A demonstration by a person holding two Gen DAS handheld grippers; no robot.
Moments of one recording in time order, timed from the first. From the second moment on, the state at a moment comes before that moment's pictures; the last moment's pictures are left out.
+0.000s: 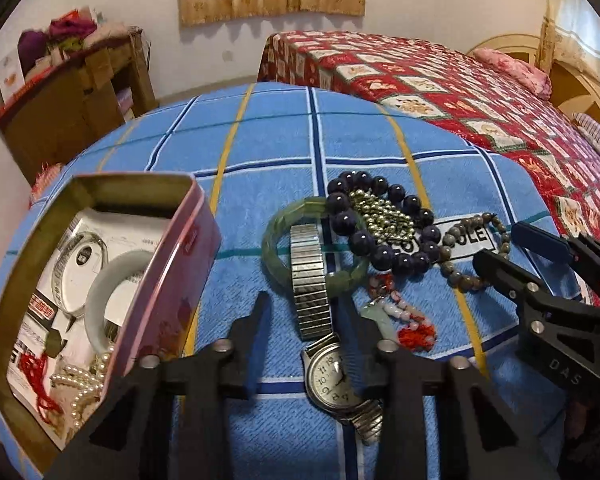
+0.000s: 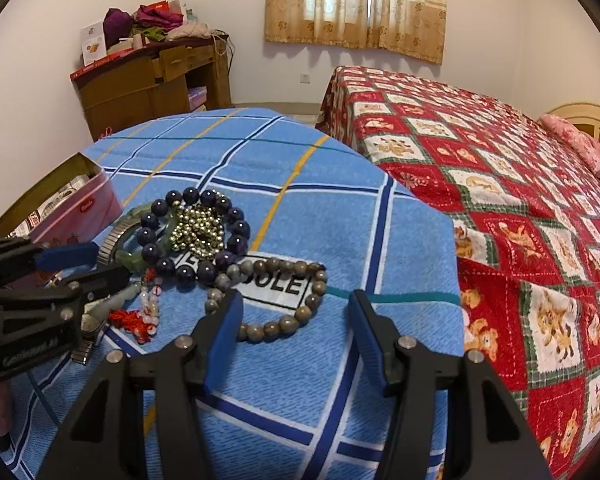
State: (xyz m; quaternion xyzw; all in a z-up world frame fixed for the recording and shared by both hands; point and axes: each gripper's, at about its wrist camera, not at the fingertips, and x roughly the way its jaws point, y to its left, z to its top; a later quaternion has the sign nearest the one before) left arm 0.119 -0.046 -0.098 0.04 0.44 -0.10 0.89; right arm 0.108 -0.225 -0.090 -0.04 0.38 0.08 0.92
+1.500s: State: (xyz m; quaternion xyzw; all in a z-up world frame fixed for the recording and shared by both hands) left arm 0.063 -0.022 -0.041 0.01 0.32 -0.09 0.94; right arm 0.088 -0.220 -0.070 -0.02 0.33 0.14 0.93
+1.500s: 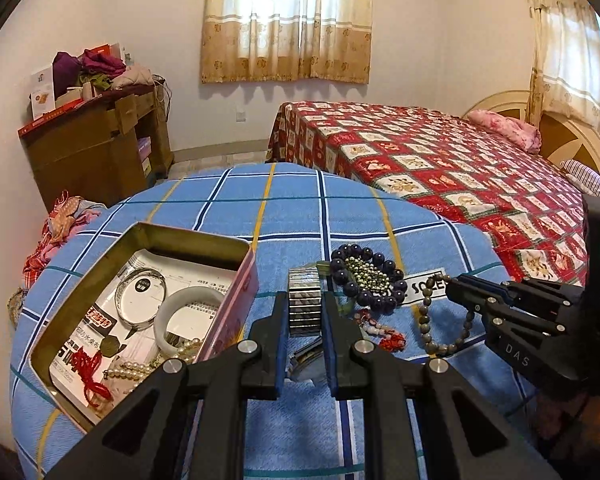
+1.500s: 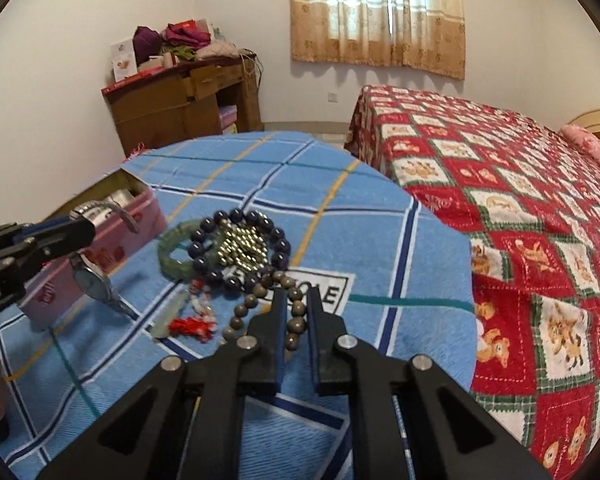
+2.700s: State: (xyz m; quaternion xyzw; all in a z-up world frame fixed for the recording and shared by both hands) left arm 0.045 0.016 -0.008 -0.02 0.29 -0.07 0.95; right arm 0.069 -0.169 -0.017 -0.03 0.28 0.22 0.93
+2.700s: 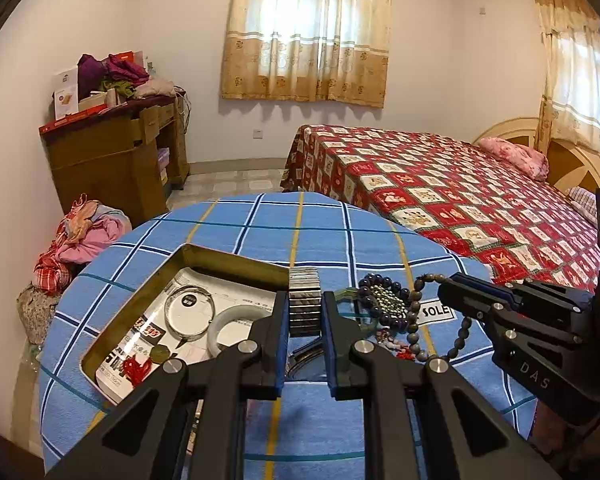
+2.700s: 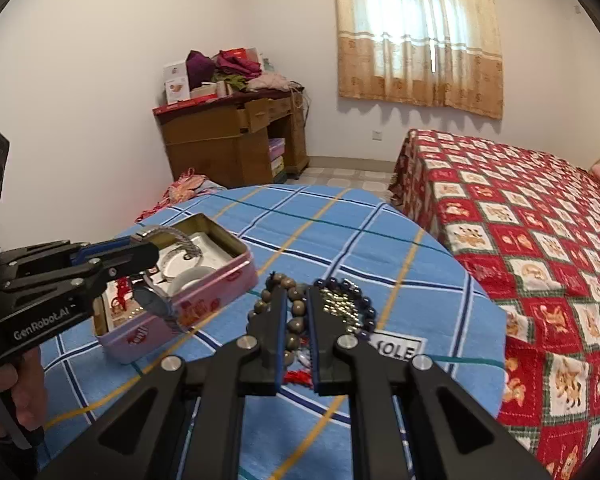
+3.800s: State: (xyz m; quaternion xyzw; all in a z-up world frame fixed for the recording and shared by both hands) left arm 0.045 0.102 -0.003 -0.06 0.29 0.01 0.95; right arm 0.091 -0.089 -0.003 -0.07 0.27 0.30 0.91
